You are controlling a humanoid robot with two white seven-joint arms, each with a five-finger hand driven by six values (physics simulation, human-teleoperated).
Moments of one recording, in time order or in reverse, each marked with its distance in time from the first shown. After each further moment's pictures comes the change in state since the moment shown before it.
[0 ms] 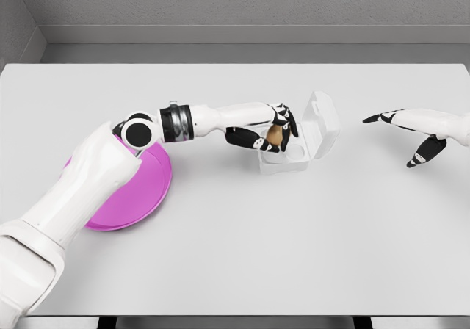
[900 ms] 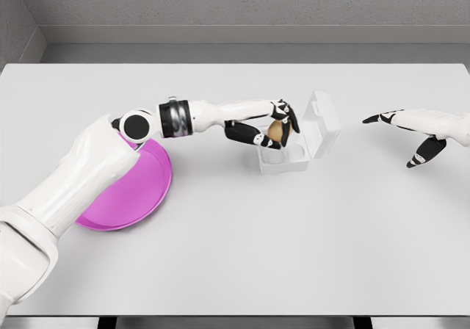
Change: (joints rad) left arm -0.069 0.024 -0.134 0.069 0.217 0.000 0.000; right arm 0.000 0.000 0.001 0.000 0.001 -0.001 0.000
